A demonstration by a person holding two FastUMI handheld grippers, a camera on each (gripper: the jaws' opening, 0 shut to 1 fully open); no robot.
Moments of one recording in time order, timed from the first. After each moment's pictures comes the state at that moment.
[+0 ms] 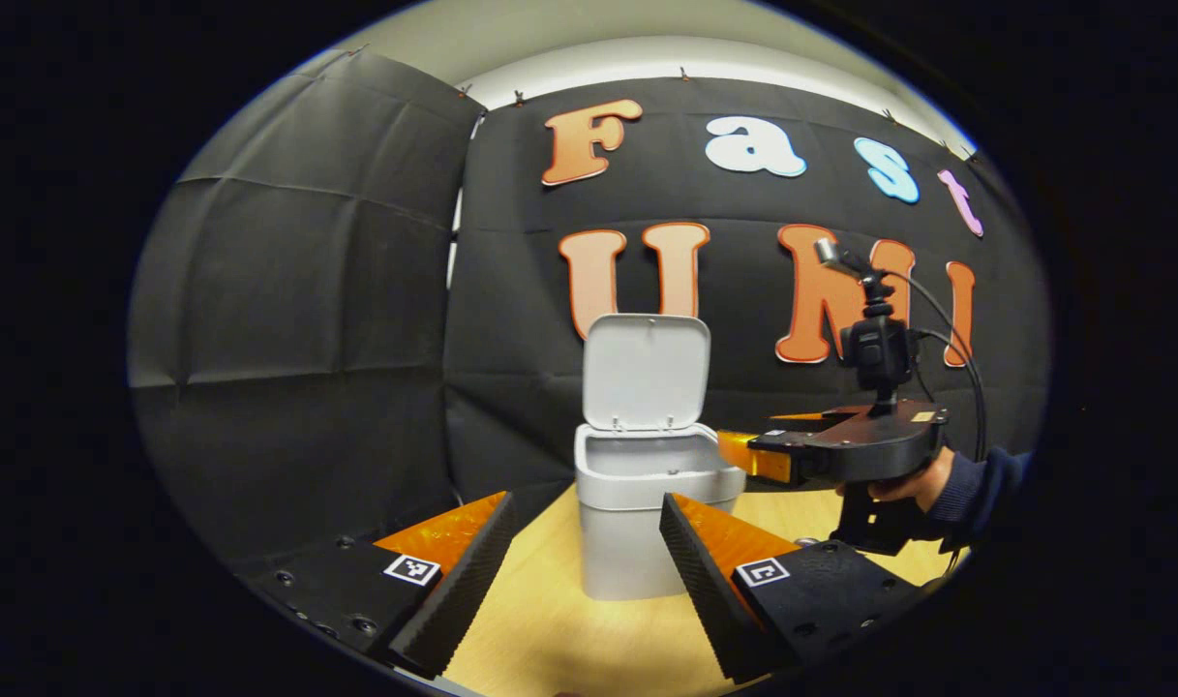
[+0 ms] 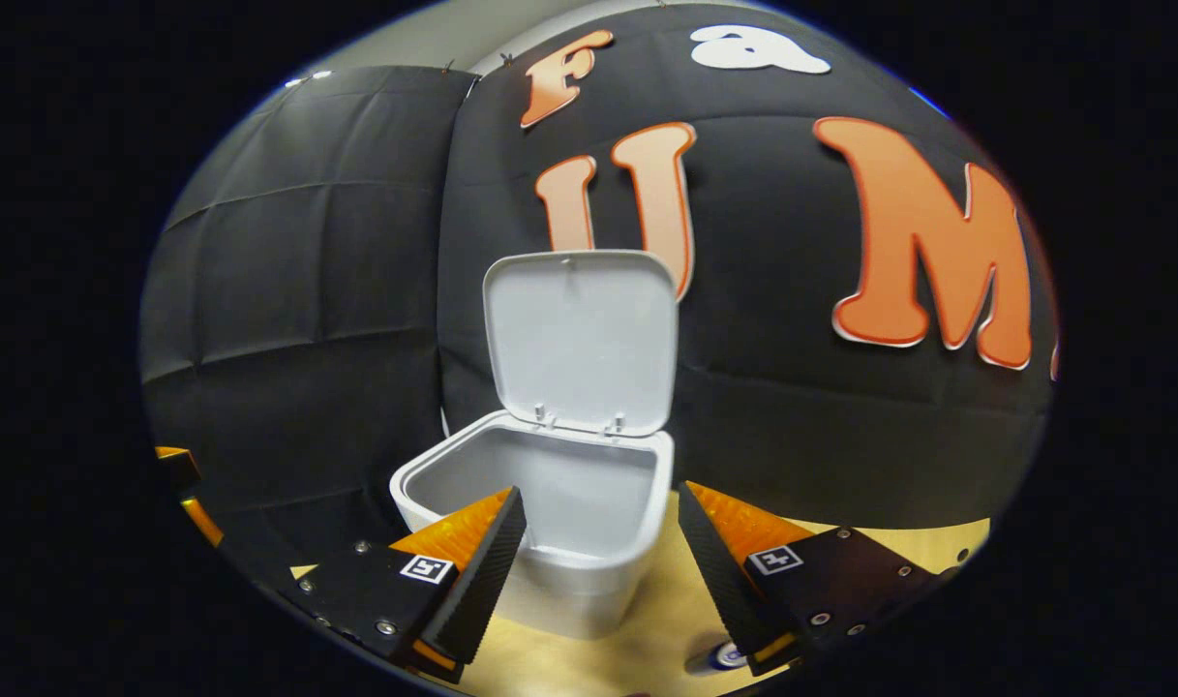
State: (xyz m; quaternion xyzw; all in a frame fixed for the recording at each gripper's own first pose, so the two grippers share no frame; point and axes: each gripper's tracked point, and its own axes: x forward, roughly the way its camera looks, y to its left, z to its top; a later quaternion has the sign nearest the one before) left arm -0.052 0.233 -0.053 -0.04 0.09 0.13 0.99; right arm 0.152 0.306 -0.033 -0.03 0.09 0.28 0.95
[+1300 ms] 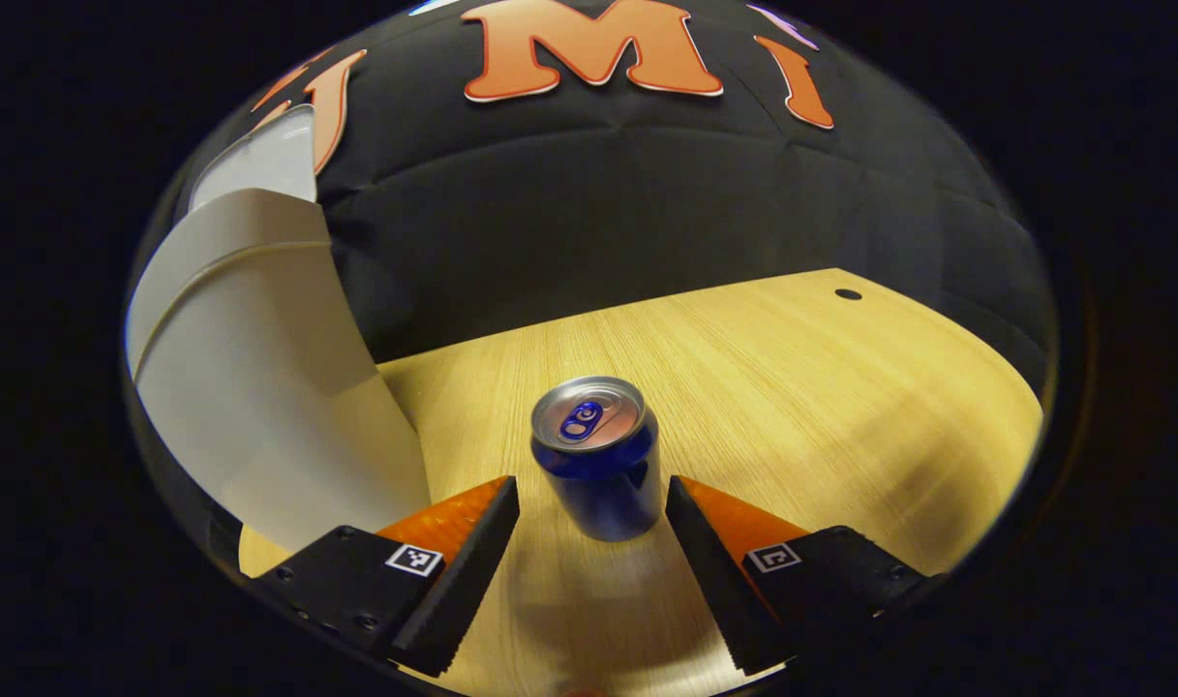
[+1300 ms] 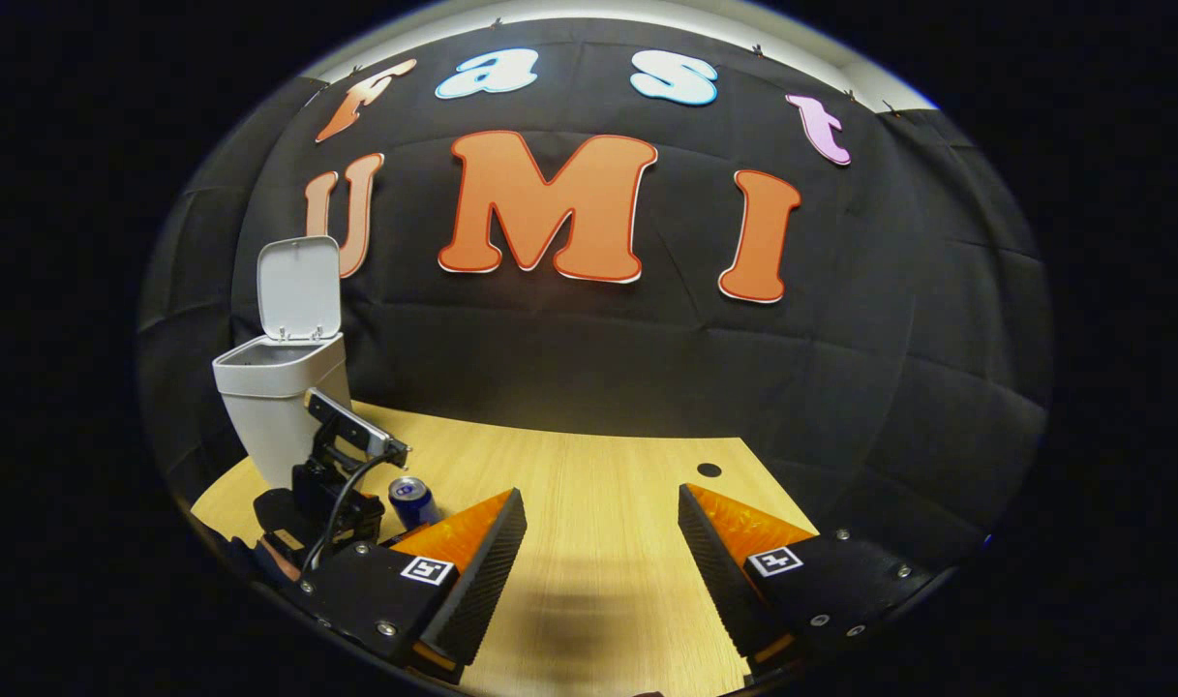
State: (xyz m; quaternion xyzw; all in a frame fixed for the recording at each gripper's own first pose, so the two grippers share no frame) left arm 0.126 -0.053 -0.365 0.08 0.31 -0.10 0.94; right arm 0.030 -0.043 -0.078 -0.05 0.16 -0.05 0.98
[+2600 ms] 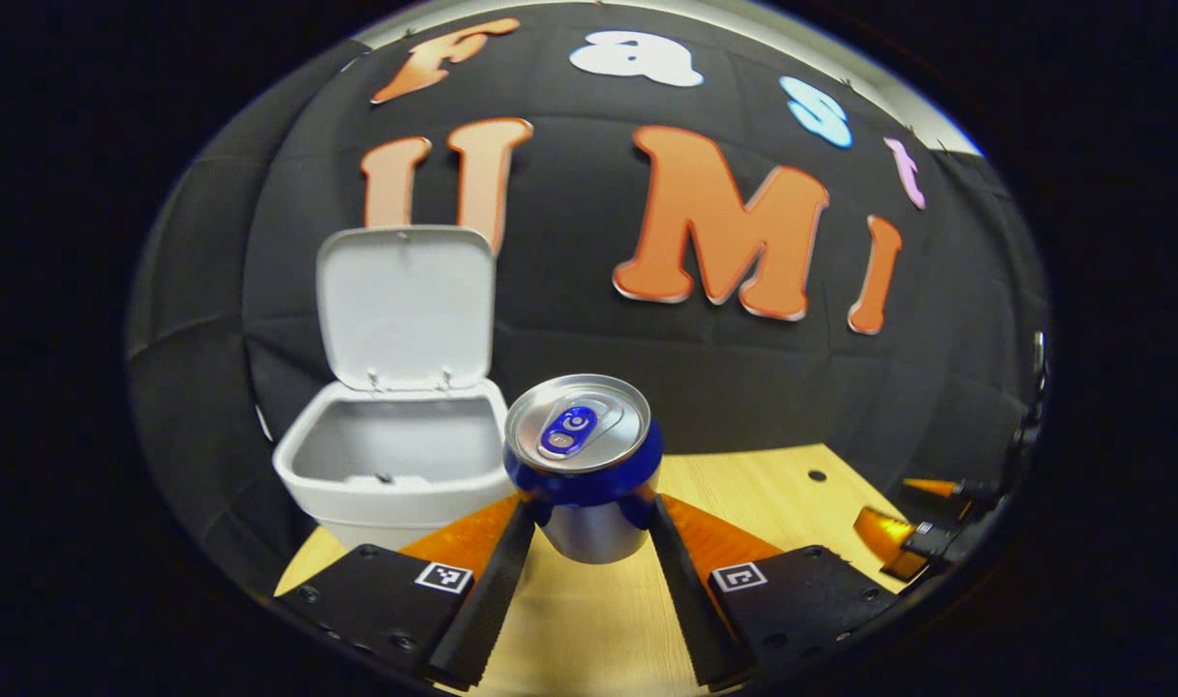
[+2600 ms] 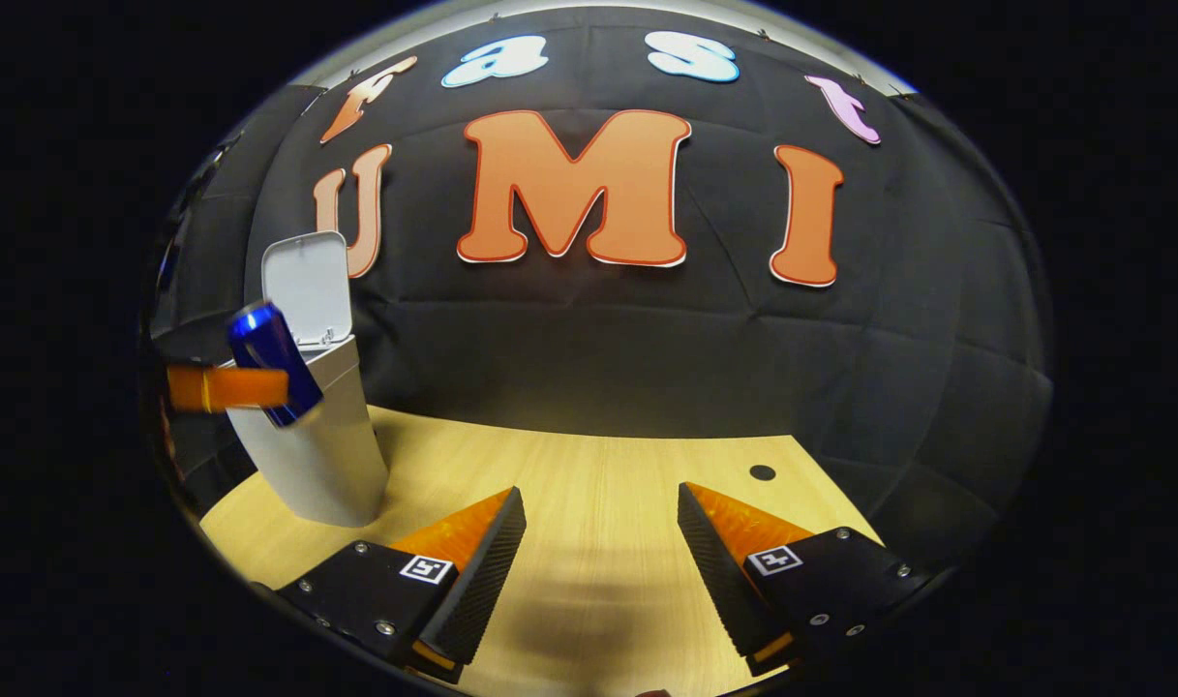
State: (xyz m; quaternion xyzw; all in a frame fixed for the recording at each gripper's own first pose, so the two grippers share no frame) left arm 0.085 0.090 -0.068 -0.09 0.18 -0.03 0.98; right arm 0.078 -0.002 -0.106 -0.02 0.15 0.01 0.99
